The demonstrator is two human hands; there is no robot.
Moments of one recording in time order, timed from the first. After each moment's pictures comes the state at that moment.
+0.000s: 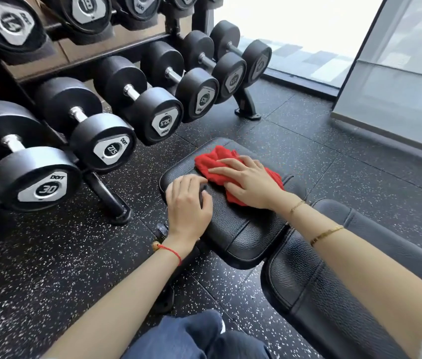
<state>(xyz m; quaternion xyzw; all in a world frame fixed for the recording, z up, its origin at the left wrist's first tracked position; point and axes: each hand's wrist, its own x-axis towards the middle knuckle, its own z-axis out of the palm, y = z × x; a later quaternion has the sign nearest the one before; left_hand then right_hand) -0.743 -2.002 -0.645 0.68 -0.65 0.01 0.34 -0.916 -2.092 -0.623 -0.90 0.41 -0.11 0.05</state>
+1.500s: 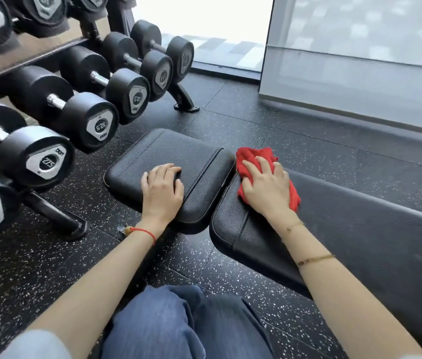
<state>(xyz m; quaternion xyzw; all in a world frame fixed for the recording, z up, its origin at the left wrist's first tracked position) -0.791 -1.980 -0.637 0.61 -0.74 -0.05 0.28 -1.024 -1.944 -0.614 -0.62 0.78 -0.08 0.01</state>
